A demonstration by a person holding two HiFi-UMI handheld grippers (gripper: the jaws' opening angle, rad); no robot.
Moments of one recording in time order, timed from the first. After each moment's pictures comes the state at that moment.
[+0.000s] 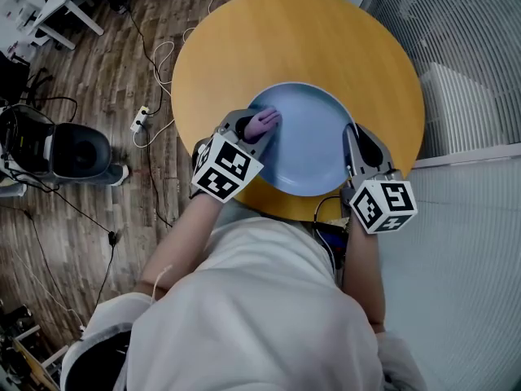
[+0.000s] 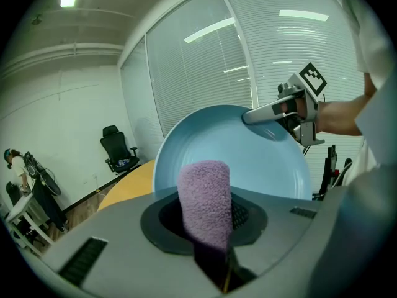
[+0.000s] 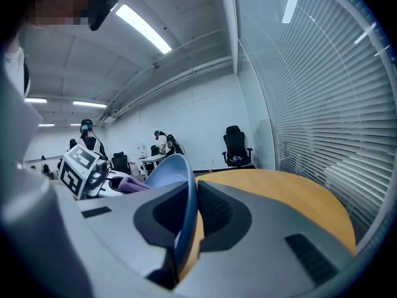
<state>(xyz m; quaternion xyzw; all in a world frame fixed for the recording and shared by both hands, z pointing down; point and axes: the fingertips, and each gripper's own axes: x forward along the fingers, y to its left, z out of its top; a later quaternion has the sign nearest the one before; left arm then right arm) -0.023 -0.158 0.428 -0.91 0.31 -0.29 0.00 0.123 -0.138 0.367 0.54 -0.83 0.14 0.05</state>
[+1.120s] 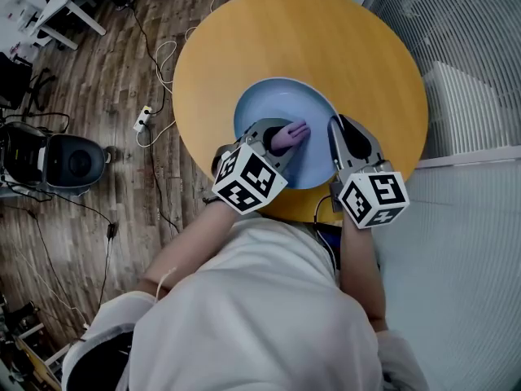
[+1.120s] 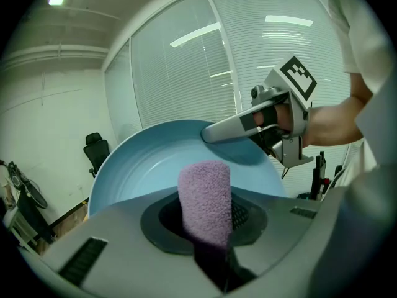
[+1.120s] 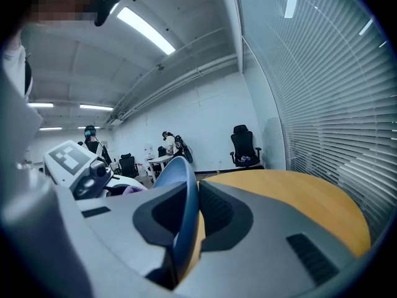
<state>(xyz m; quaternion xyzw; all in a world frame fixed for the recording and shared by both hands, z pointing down) 0.037 -0.132 0.414 -0.93 0.24 -0.28 0.03 0.095 -0.154 0.360 0.52 -0.84 0.14 0.04</state>
